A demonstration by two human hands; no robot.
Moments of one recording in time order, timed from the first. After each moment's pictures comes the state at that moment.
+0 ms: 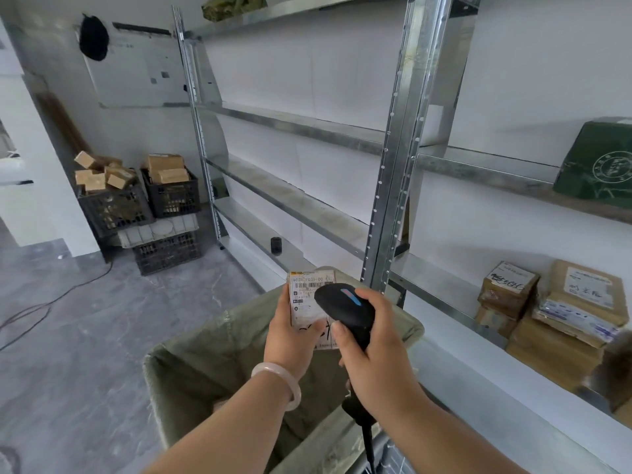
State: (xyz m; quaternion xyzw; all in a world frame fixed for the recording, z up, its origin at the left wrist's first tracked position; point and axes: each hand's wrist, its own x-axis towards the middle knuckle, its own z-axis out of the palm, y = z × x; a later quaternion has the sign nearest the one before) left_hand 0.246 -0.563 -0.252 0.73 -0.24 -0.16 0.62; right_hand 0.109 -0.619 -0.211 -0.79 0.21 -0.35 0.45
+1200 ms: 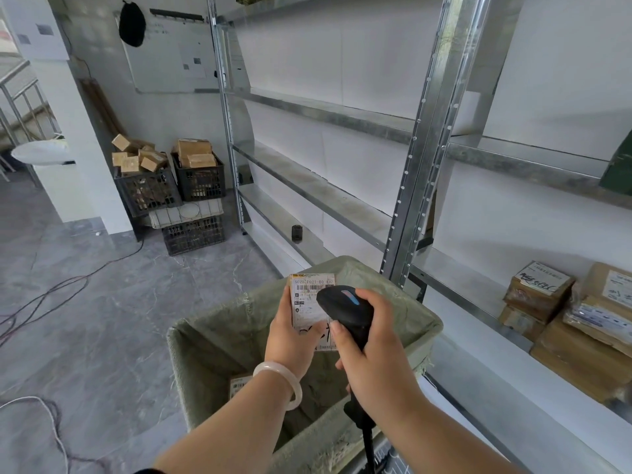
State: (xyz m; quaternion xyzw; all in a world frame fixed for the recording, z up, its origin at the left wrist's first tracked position) left_hand 0.249 -0.541 -0.278 0.76 -0.21 -0.14 0.60; right_hand 0.112 -0.603 -0.220 -0.81 0.19 -0.29 0.46
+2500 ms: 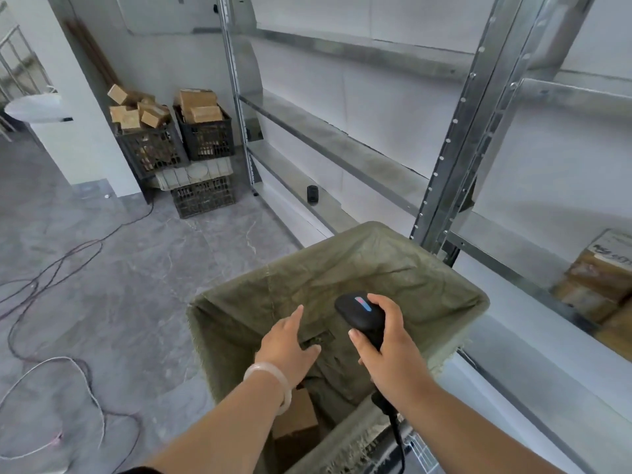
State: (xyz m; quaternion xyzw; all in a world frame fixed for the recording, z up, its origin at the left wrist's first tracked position) left_hand 0.319 -0.501 -0.351 0.90 -0.25 -0.24 0.27; right_hand 0.174 -0.624 -0.309 -0.83 0.28 -0.17 0.45
